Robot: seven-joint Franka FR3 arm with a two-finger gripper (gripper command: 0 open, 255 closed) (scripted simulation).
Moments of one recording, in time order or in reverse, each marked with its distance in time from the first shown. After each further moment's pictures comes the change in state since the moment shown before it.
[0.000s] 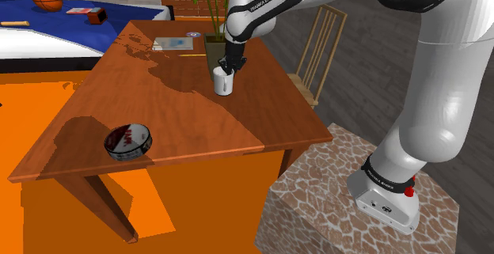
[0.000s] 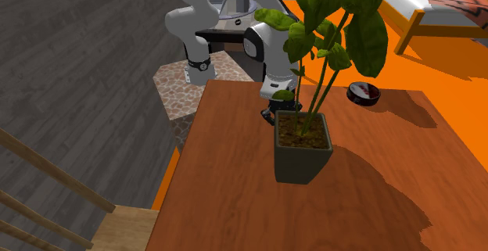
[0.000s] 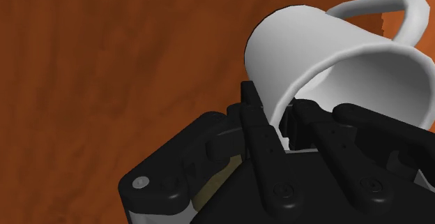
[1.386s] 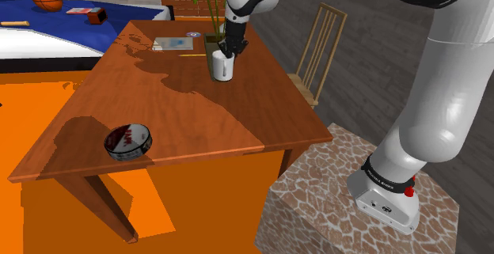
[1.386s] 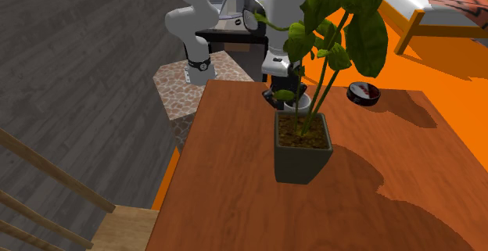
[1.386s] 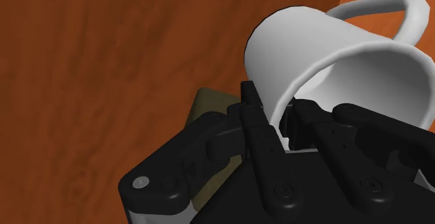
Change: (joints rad) arm 0.000 -0.078 -0.001 0.084 -0.003 -0.162 0.007
